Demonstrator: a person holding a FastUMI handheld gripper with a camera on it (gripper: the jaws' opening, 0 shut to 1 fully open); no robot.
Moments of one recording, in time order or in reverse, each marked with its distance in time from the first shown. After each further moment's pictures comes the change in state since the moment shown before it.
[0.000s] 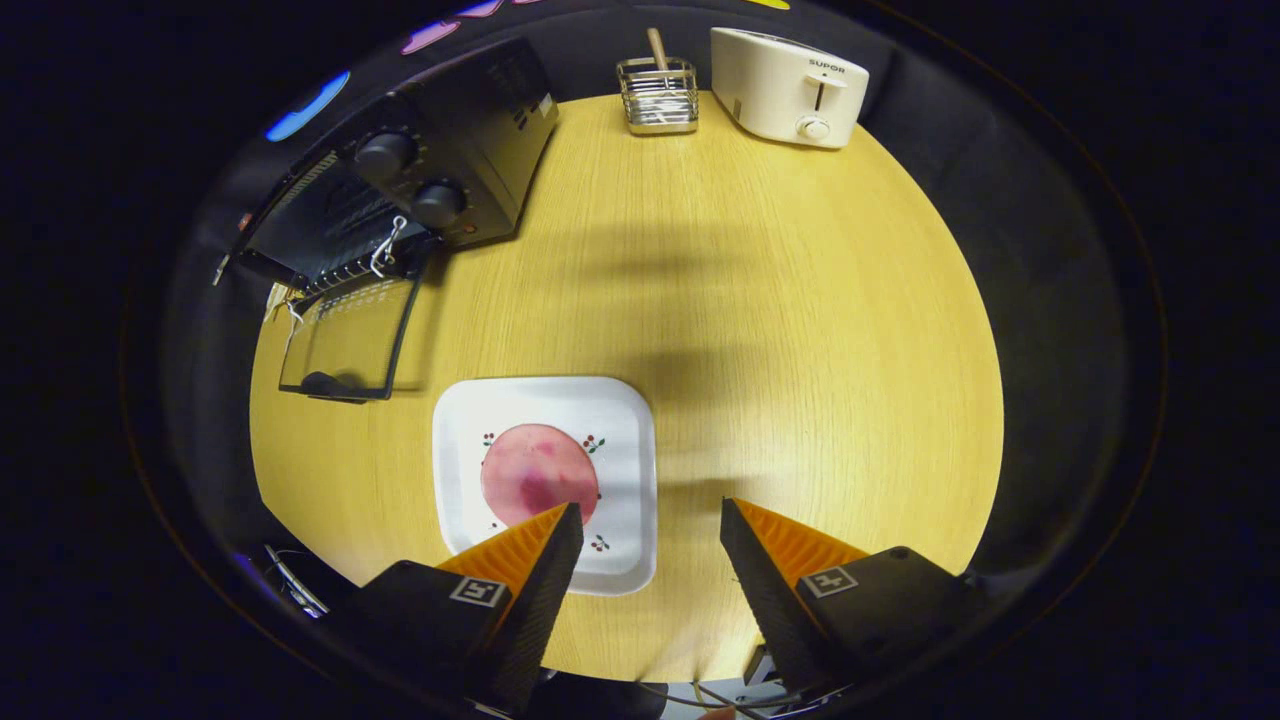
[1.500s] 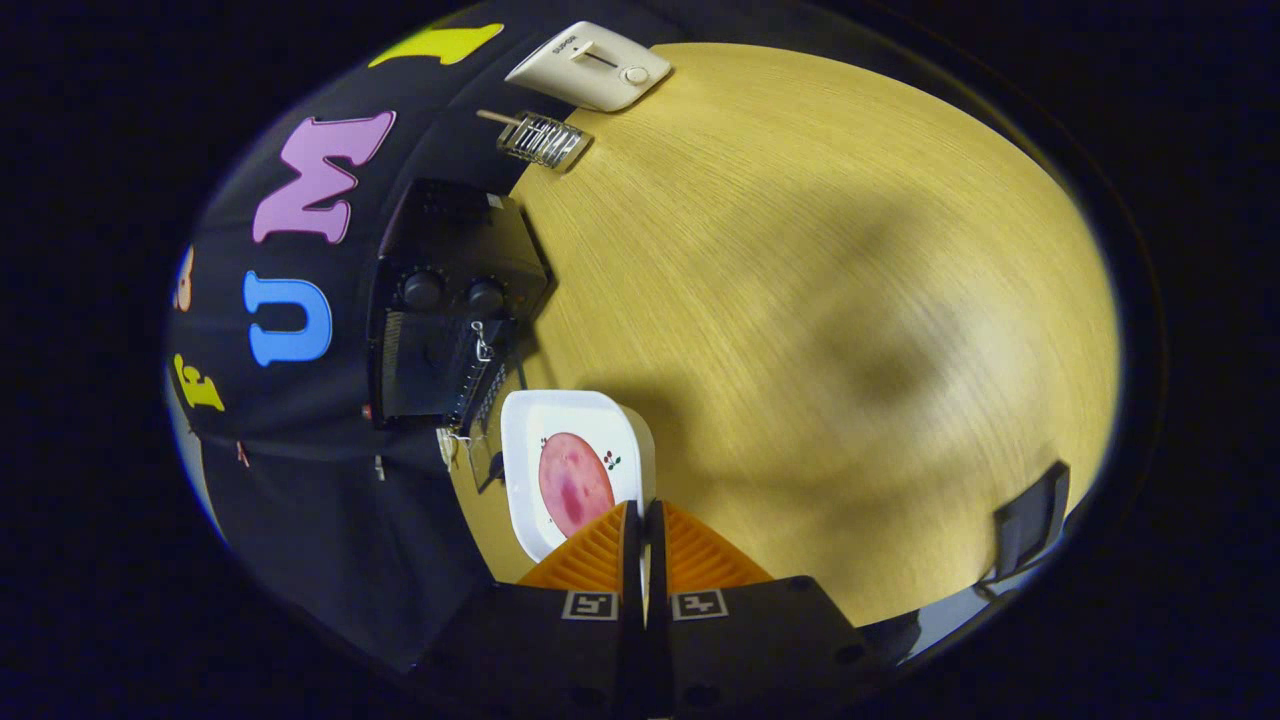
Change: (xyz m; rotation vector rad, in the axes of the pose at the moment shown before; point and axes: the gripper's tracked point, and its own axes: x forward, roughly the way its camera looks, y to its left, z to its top) arm -0.069 0.070 -0.049 0.739 -0.102 0.520
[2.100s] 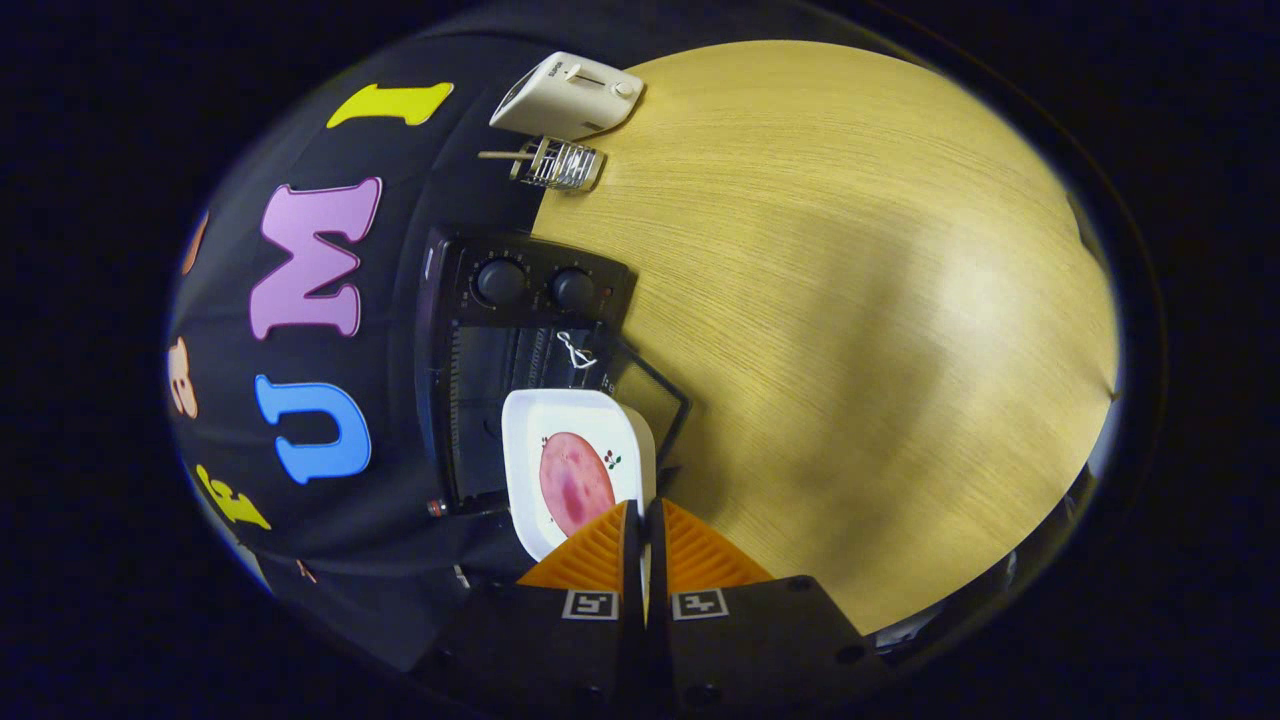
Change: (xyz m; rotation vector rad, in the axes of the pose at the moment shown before) arm 0.085 0.134 -0.039 0.340 -0.244 0.041
